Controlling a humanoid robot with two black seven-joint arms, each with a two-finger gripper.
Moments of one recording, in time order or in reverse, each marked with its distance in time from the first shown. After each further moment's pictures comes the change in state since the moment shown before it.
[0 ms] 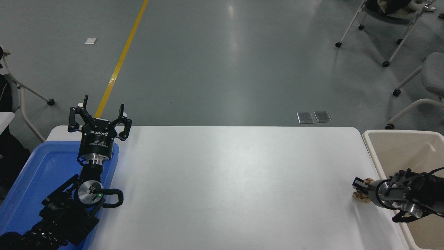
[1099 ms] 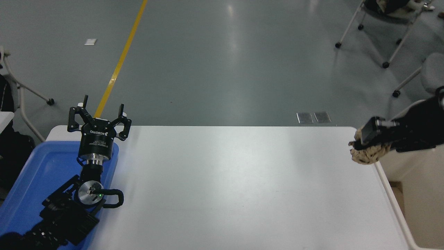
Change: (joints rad) left arm 0.000 0.000 0.000 0.000 0.000 0.000 0.000; right arm 1.508 -0.239 -0.370 0.865 -0.277 0.786 0.151
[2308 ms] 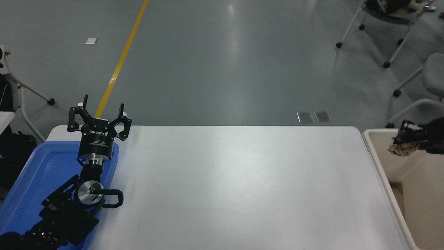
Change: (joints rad) left arm 0.000 0.000 0.000 0.000 0.000 0.000 0.000; right arm -1.166 -0.006 0.172 -0.860 0.255 -0.451 -0.042
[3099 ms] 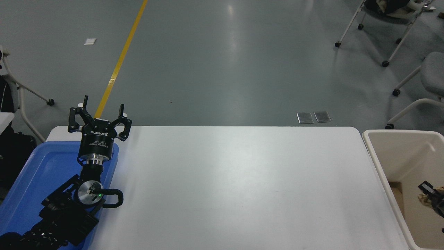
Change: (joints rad) left arm 0.001 0.000 0.000 0.000 0.000 0.000 0.000; right arm -0.782 0.253 0.321 -0.669 0.303 -0.253 -0.085
